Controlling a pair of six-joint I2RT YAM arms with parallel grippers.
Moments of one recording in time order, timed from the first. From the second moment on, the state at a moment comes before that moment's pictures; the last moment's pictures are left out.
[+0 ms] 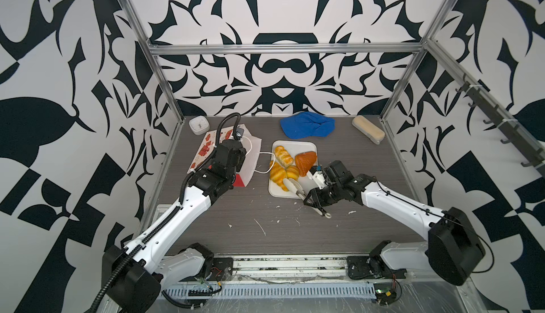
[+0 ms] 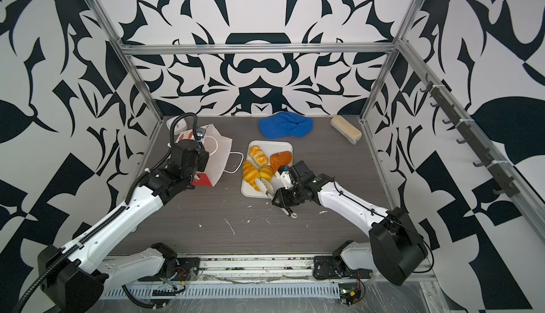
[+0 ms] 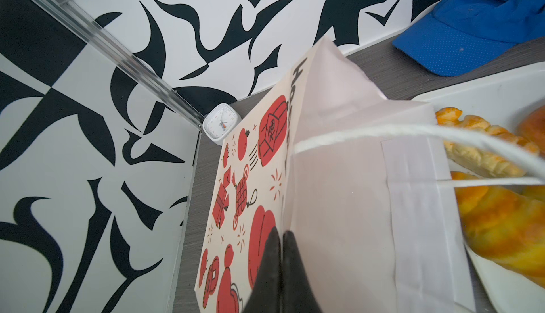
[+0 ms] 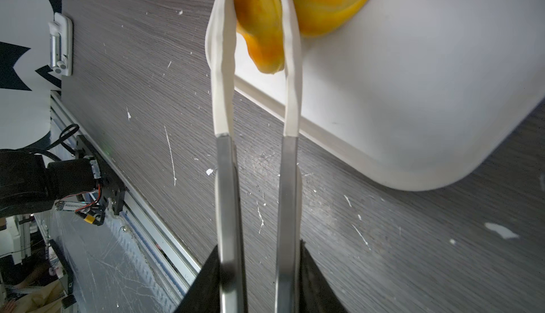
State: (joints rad) left arm -0.54 1.12 0.98 -0.39 -0.56 0.13; right arm 0.58 1.30 0.79 -0.56 -0.46 0.37
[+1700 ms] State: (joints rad) left arm -0.63 1.34 1.11 -0.47 -0.44 0.20; right arm 0.70 1.41 1.02 -0.35 -0.59 0.38
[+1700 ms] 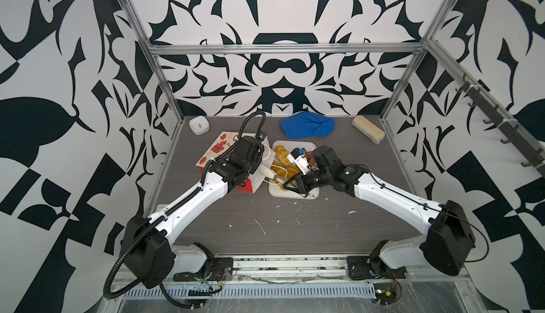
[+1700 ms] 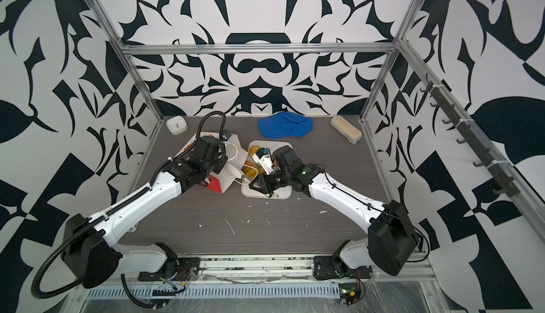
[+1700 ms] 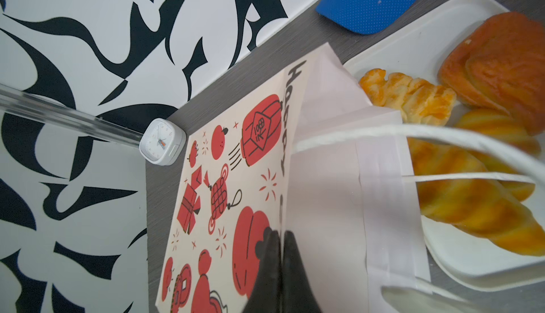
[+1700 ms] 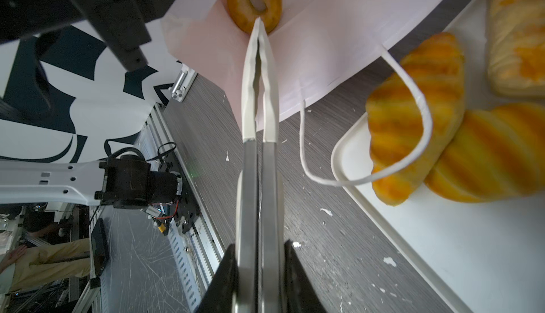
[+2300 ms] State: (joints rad) left arm -0.72 1.63 1.45 -0.66 -0.64 0.33; right arm 0.75 1.71 1.09 -0.13 -0.76 0.54
